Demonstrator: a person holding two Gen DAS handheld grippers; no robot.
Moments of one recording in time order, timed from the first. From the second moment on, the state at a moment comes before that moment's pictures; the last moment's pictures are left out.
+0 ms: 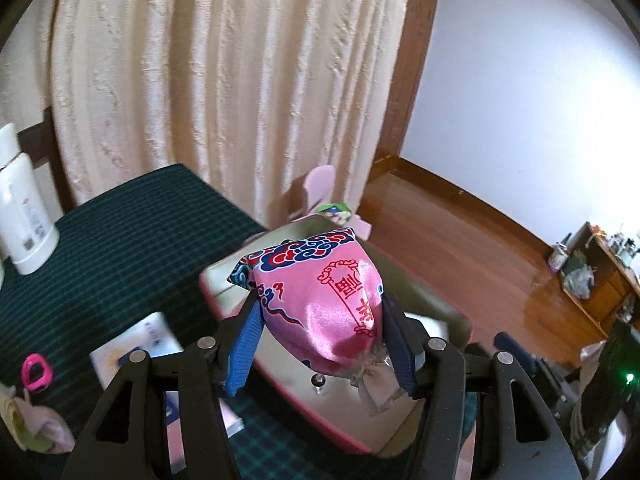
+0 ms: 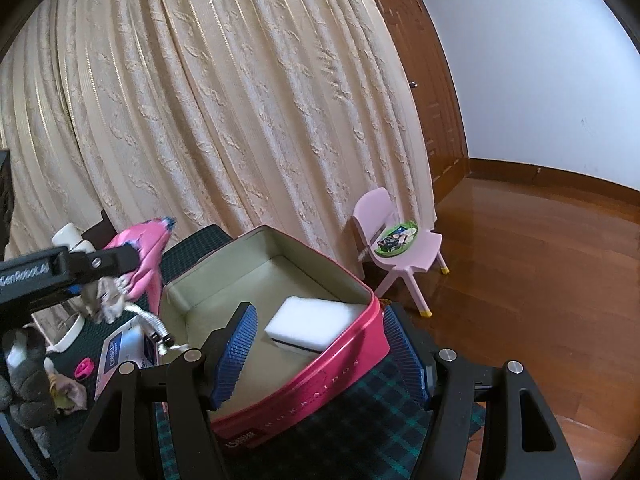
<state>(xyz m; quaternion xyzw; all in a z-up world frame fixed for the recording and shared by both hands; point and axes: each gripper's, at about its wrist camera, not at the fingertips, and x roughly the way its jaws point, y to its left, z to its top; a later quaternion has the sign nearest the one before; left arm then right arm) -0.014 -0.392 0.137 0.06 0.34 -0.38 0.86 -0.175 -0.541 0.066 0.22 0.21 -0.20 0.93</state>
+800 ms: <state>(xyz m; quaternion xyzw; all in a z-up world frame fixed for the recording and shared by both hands) -0.011 -0.350 0.125 0.04 0.35 -0.33 0.88 -0.171 -0.523 0.075 0.21 0.21 -0.18 0.94</state>
